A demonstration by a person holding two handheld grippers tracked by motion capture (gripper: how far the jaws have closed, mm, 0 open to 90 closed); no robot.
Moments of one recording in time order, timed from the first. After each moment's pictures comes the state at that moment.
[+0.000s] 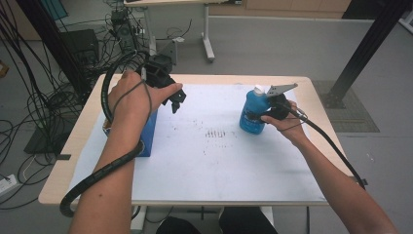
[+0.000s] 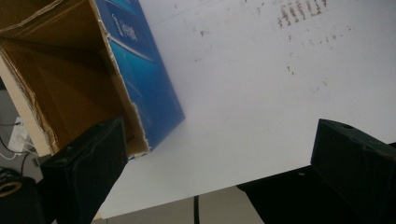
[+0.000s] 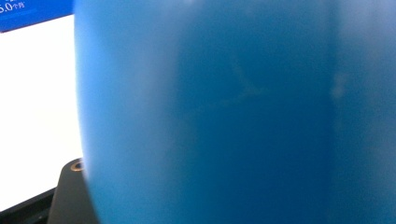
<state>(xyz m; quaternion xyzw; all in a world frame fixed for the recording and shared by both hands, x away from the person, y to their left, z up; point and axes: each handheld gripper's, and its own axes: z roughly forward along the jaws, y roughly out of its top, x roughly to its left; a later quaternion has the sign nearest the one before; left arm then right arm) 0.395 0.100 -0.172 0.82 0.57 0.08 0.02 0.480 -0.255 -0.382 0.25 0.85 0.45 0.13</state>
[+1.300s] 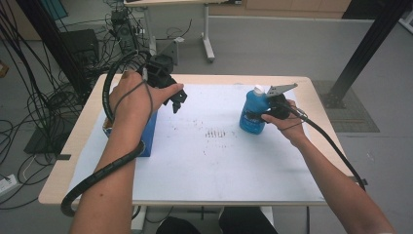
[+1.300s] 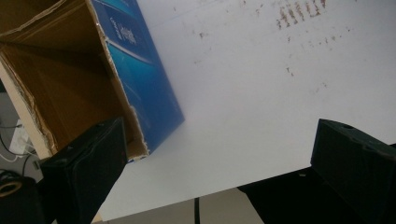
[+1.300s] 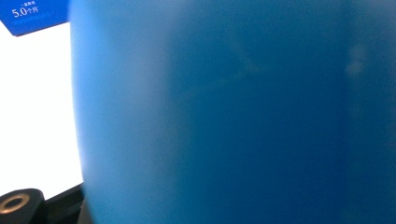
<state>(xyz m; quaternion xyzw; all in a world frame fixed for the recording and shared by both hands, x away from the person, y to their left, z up) 0.396 0.098 -0.173 0.82 0.57 0.08 0.02 0.482 -0.255 -0.384 0.25 0.85 0.45 0.12</state>
